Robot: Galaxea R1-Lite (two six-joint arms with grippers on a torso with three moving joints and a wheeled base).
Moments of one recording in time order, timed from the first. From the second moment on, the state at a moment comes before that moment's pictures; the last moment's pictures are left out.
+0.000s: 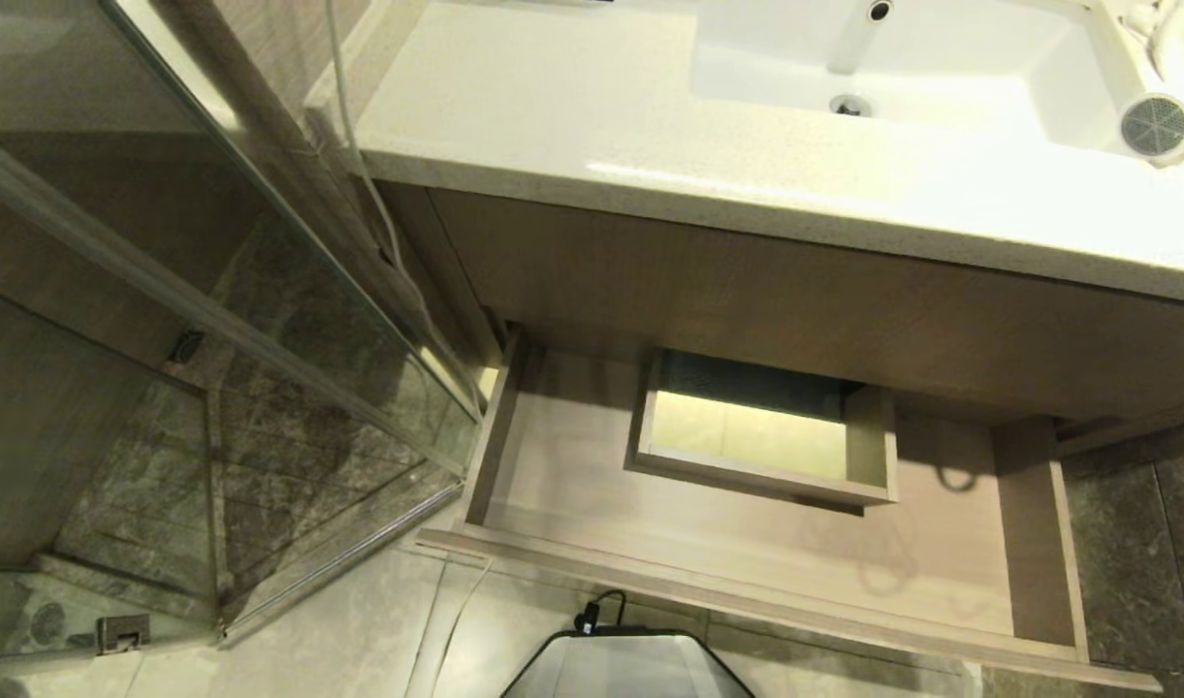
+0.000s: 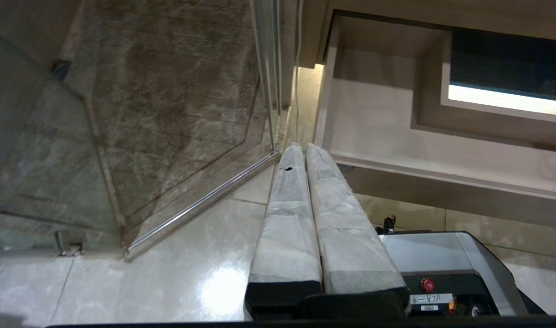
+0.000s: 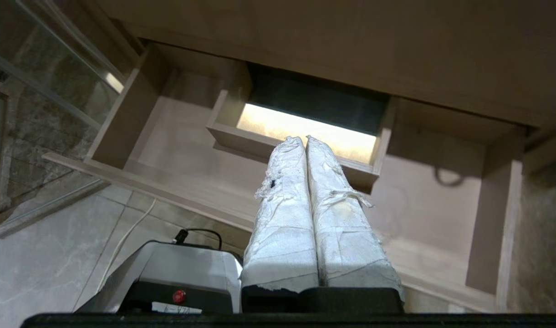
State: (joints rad) left arm 0.00 0.00 0.00 0.00 0.00 0.00; right arm 0.14 0.00 0.00 -0.11 0.02 -0.02
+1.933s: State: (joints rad) left arm 0.00 0.00 0.00 0.00 0.00 0.00; right arm 0.14 0.00 0.00 -0.11 0.01 -0.02
